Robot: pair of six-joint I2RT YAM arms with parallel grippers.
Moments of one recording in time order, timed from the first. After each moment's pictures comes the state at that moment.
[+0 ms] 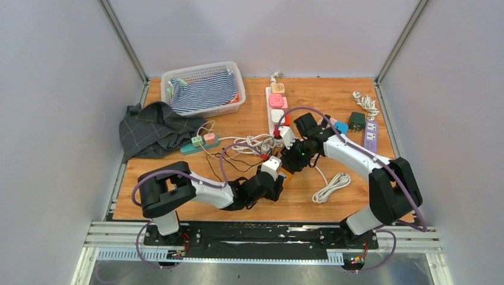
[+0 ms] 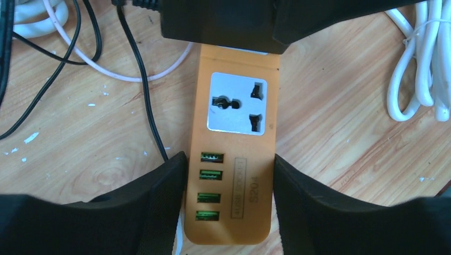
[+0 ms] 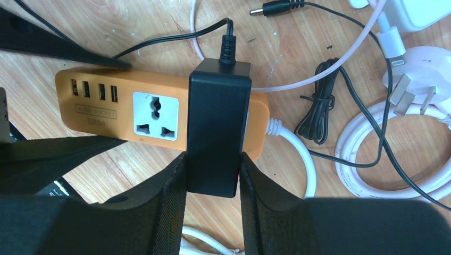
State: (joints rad) left arm -1.20 1.71 0.66 0.46 -0.38 -0.50; right arm 0.50 1.50 0.99 -0.65 -0.34 -0.42
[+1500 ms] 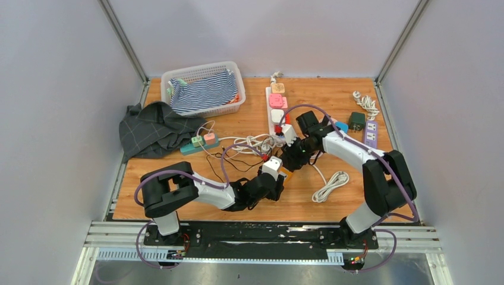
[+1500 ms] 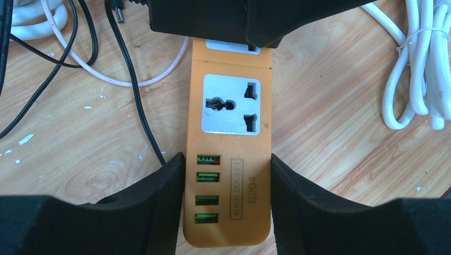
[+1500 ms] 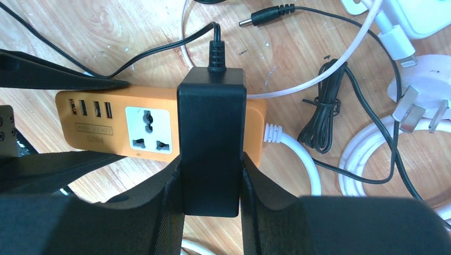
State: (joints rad) left arm -1.21 1.74 0.67 0.49 -0.40 -0.52; right arm 0.47 1.57 1.01 -0.62 -0.40 -0.40
